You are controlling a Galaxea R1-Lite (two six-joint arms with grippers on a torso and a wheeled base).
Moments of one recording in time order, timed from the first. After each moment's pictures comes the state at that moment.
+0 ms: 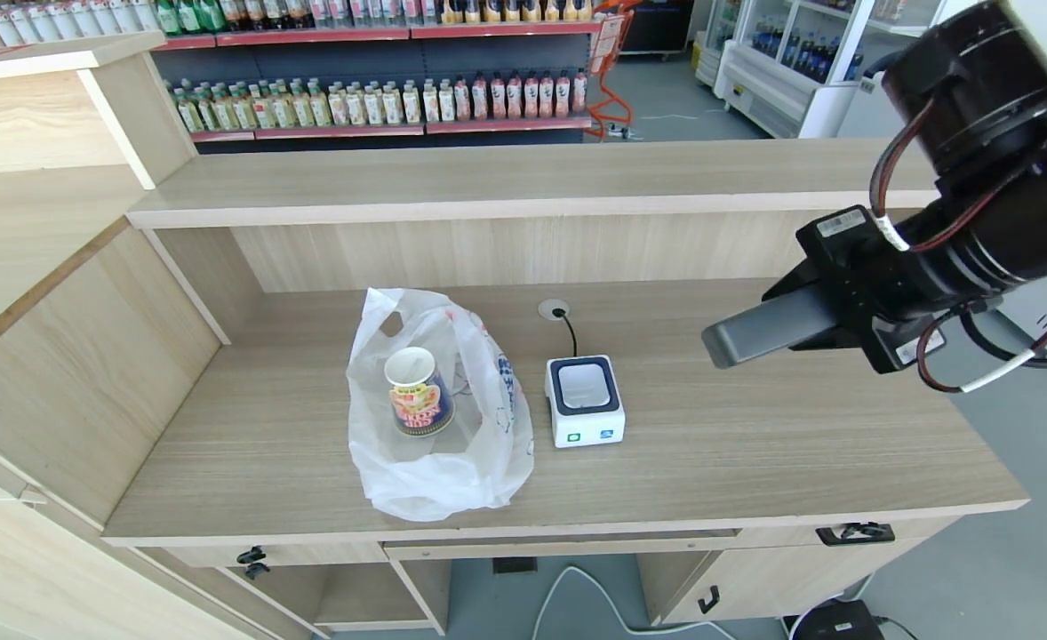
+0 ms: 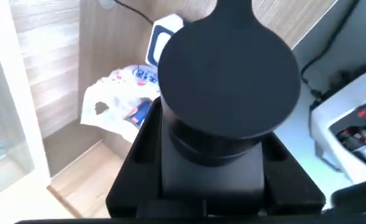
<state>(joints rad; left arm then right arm) 0.00 0.00 0.00 0.00 0.01 0.00 0.50 1.68 -1.72 0.79 -0.17 1.51</state>
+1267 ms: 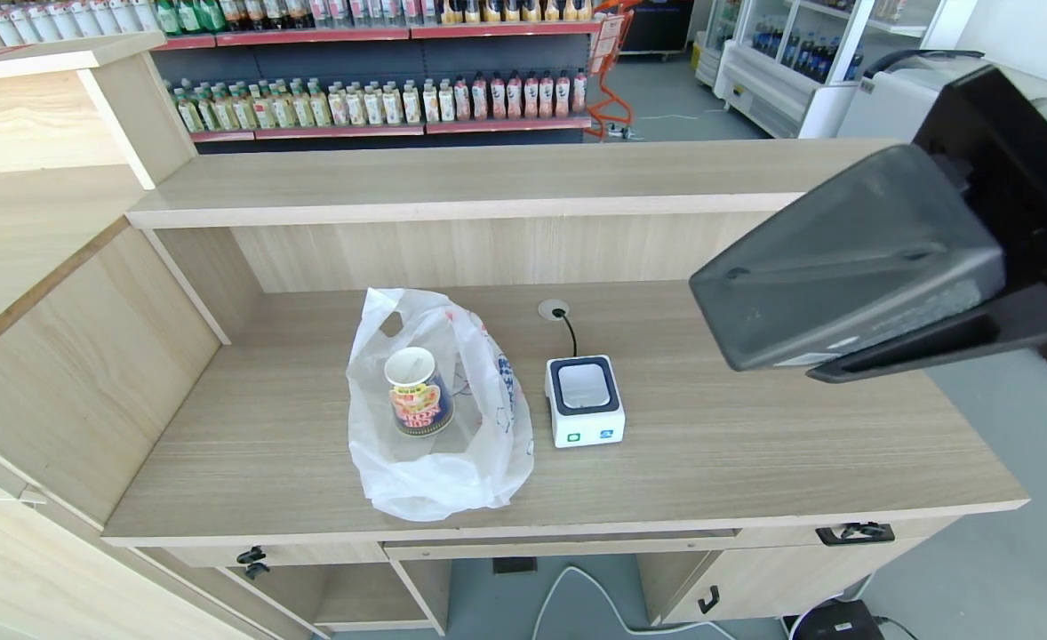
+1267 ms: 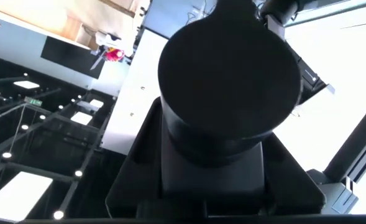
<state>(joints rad) 0.00 0.00 0.00 0.00 0.01 0.00 0.57 1.60 -1.95 1.07 0.76 1.77</state>
